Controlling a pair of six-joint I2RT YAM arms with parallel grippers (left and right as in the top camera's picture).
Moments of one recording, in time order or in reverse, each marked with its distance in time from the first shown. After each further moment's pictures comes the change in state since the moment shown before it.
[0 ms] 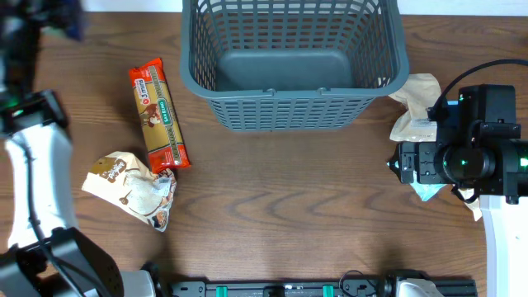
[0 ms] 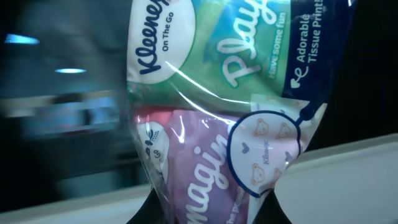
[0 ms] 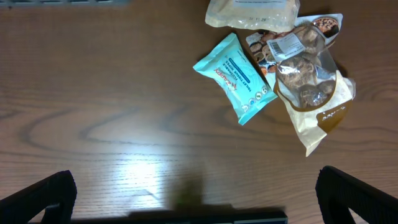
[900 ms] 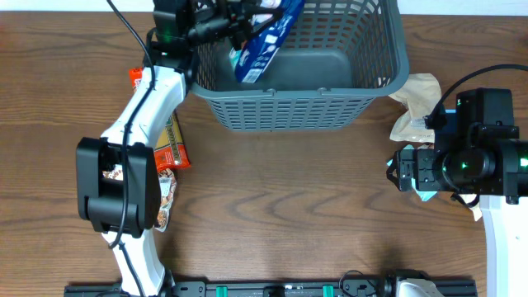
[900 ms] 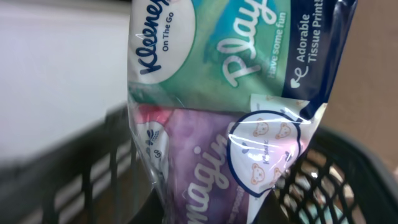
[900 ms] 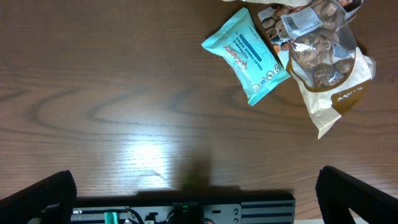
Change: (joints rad) left arm -0.481 0.452 0.317 -0.377 0.452 -0.004; right arm 0.000 0.000 0.000 -0.071 -0.028 0.007
